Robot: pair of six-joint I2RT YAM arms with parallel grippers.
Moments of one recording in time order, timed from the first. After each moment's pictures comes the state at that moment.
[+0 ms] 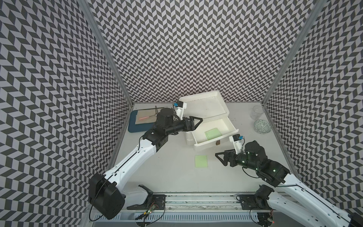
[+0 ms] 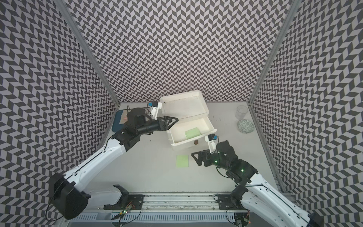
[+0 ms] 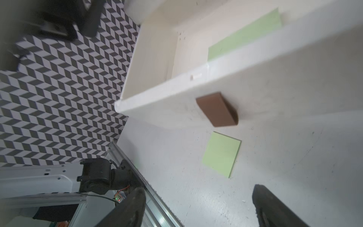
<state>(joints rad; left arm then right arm) -0.51 1.20 1.06 -0.11 0.46 -0.64 0.79 0.72 0.58 -0.42 -0.16 0.60</state>
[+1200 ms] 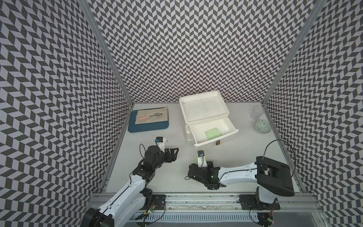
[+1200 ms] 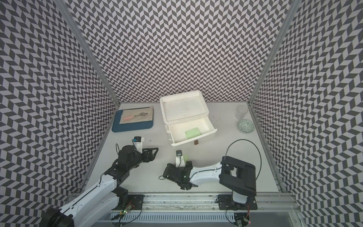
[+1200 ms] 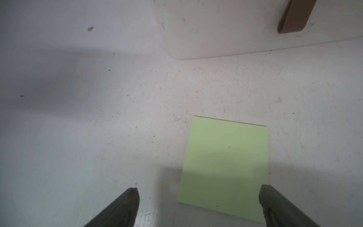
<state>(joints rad) -0.36 0.79 0.26 0.06 0.21 -0.47 1.30 1.73 0.83 -0.18 0.66 0.98</state>
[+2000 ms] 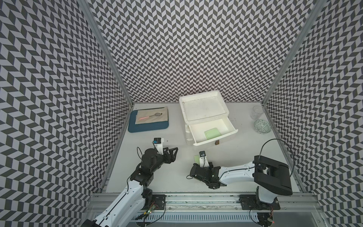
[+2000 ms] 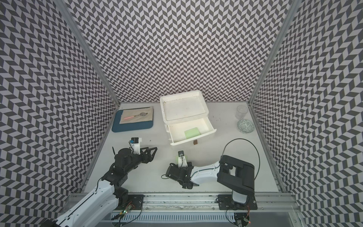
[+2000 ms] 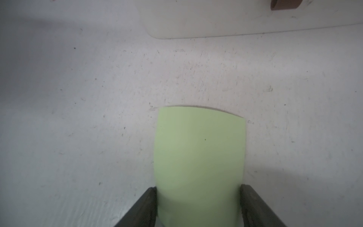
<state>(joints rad) -0.36 0.68 0.22 0.07 0.21 -0.47 1.28 1.72 0.78 -0.17 0.62 0.95</state>
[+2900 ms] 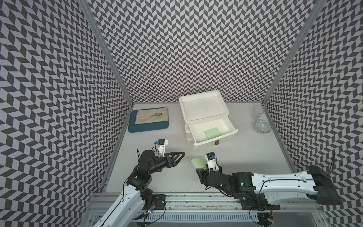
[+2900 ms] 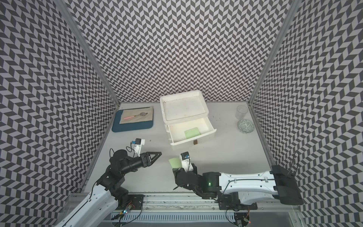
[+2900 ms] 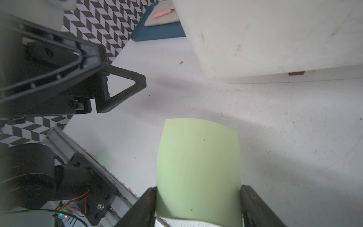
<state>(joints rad) -0.41 0.57 0.34 -0.03 0.62 -0.84 1.46 1.16 0.73 -0.29 0.59 0.87</state>
